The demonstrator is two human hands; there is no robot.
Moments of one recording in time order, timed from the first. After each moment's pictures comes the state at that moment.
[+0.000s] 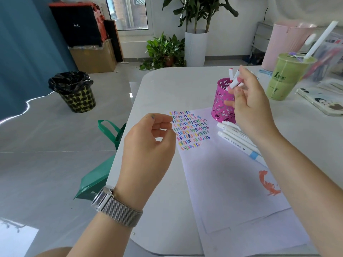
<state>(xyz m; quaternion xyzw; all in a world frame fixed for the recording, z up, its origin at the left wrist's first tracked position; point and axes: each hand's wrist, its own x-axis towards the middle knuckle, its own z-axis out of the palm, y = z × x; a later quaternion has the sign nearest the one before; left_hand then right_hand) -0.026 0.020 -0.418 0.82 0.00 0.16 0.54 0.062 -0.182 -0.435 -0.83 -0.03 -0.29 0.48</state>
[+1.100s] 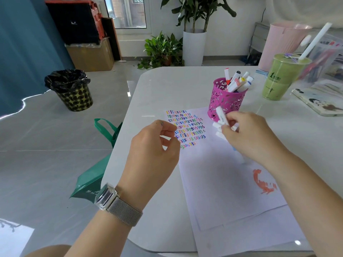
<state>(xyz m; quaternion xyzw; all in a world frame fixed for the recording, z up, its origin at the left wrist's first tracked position) -0.028 0.015 -0.427 0.88 -0.05 0.11 0.46 0.012 -0.186 -0.434 -0.96 0.00 -0.13 0.23</state>
